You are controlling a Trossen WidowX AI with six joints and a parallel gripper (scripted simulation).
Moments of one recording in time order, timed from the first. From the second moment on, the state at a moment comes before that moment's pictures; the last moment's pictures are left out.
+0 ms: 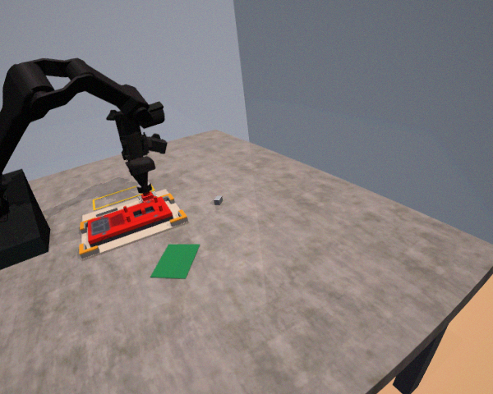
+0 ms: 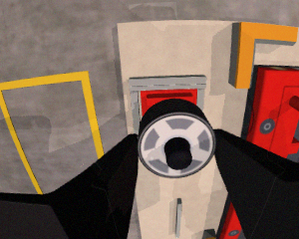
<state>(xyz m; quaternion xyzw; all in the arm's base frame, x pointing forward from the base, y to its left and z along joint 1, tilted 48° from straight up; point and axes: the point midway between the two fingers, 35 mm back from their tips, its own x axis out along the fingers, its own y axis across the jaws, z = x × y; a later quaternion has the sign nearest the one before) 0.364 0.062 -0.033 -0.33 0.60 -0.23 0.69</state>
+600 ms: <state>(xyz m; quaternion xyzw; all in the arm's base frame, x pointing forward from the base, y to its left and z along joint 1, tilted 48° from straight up) 0.363 0.065 -0.030 -0.33 0.60 -0.23 0.69</state>
